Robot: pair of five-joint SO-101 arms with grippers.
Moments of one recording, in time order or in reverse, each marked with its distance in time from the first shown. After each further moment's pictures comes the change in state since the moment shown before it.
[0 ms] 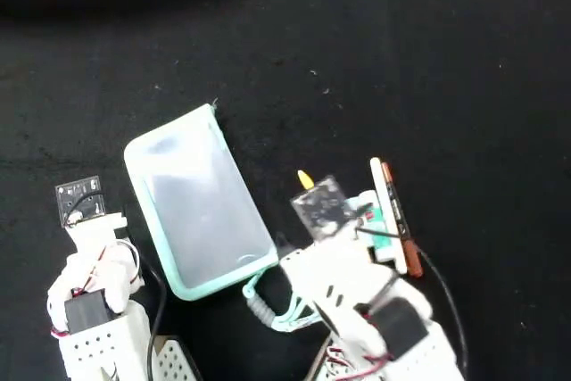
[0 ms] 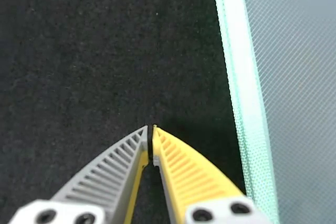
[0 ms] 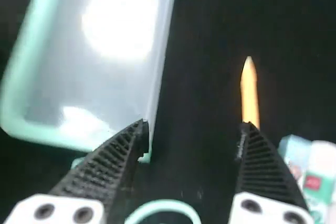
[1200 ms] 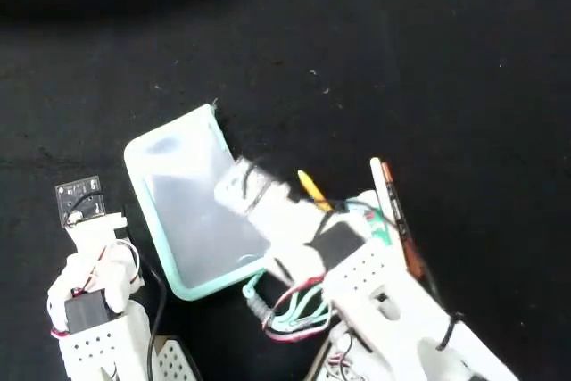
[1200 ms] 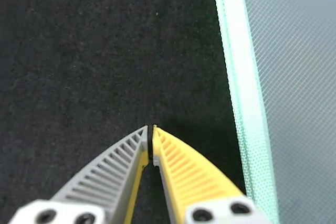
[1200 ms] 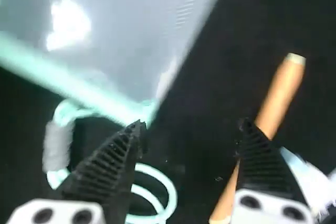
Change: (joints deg) left arm 0.0 0.0 0.0 0.0 0.0; right arm -4.8 56.5 -15.6 -10.5 24.0
